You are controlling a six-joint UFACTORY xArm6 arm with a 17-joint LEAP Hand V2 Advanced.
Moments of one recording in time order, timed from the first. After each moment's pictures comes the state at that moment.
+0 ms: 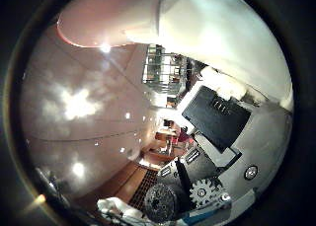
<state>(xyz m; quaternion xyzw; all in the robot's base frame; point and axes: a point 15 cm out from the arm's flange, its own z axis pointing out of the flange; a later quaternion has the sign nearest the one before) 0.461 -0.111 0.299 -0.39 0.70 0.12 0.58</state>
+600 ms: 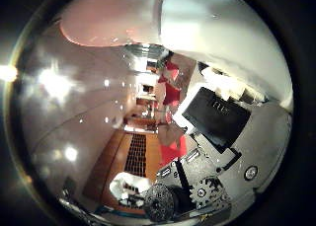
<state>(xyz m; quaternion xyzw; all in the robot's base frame) 0.408 -0.062 0.430 -0.63 0.68 0.16 0.34</state>
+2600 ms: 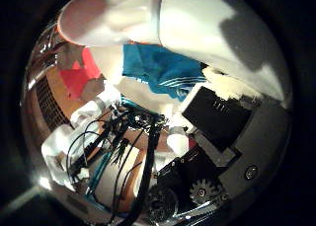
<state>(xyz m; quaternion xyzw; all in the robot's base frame) 0.340 0.088 0.378 -0.83 0.51 0.07 -0.20</state>
